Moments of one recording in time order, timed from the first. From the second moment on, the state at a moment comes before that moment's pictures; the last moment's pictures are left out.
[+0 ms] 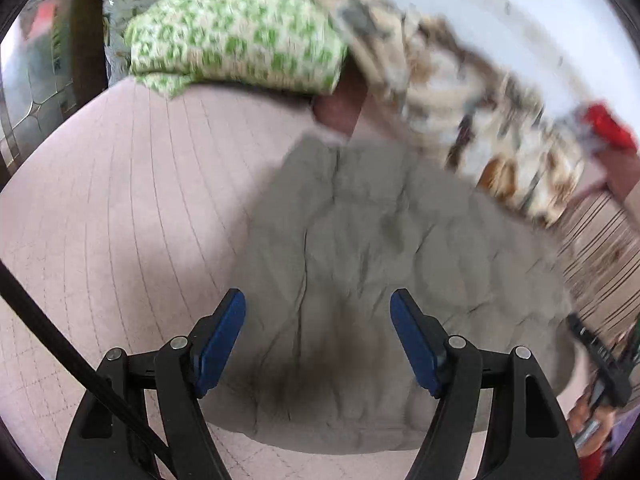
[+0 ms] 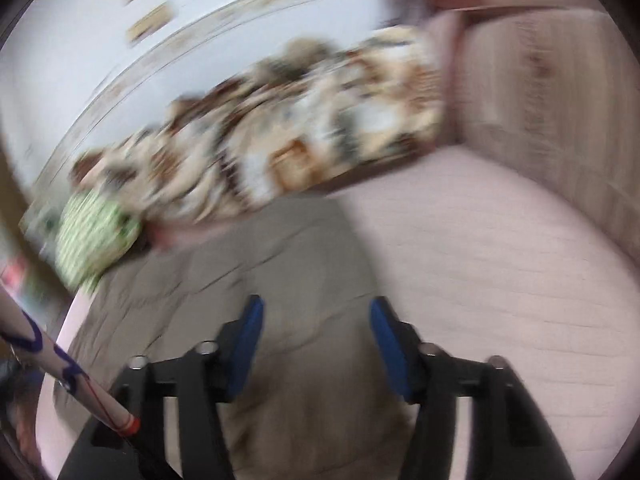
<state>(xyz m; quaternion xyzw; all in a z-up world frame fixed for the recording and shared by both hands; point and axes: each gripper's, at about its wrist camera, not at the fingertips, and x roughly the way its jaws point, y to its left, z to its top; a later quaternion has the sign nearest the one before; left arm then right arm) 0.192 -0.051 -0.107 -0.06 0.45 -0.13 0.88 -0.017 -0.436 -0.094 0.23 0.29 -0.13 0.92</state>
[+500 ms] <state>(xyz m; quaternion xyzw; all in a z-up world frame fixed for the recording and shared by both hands) 0.131 -0.063 -0.048 0.03 0.27 -0.02 0.96 0.000 -0.446 -0.114 0.23 0.29 -0.25 0.89</state>
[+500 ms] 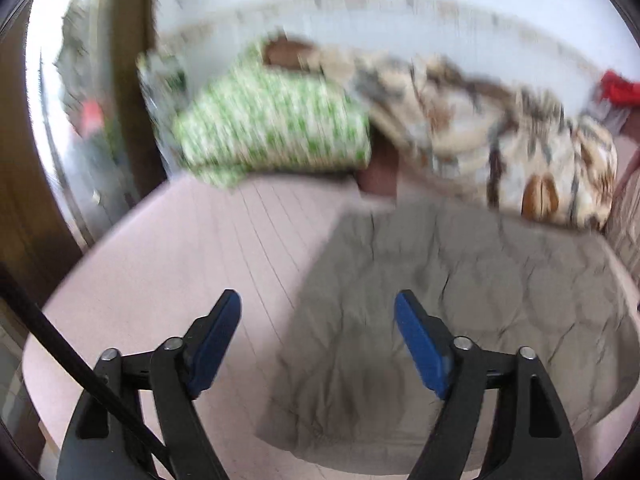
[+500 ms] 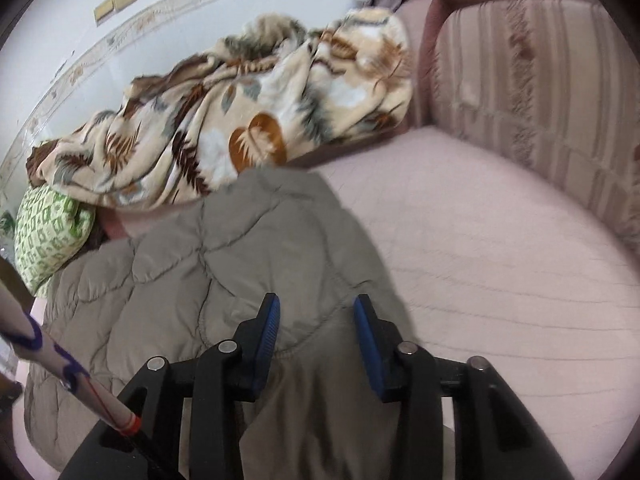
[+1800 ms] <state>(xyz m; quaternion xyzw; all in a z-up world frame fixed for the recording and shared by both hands) -0.171 -0.082 -0.071 0.06 0.38 -0.13 0.91 -0.261 -0.225 -0.113 0.11 0.39 -0.21 0.89</state>
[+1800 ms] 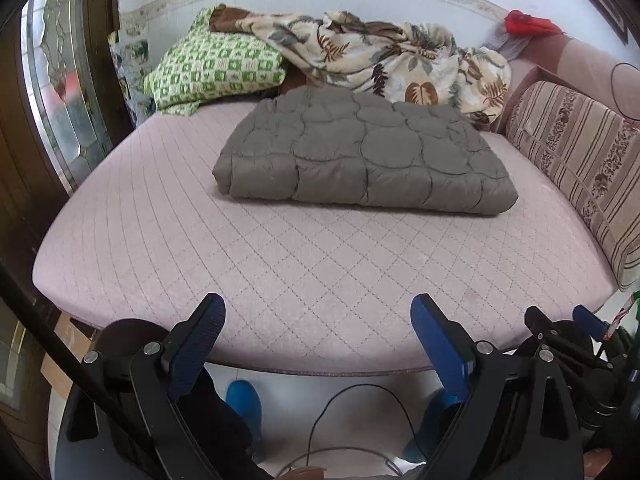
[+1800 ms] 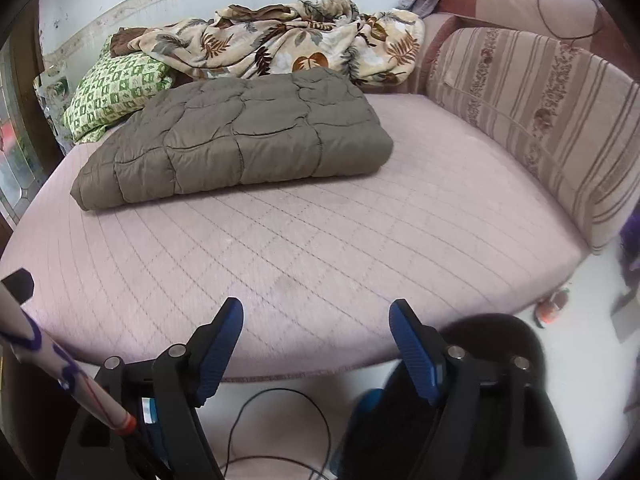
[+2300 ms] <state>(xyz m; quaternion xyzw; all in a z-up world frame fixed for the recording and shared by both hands) -0.177 -0.073 -0.039 0.07 0.37 -0.11 0.92 -0.278 -0.227 -0.051 0.08 0.37 -0.22 0.90</state>
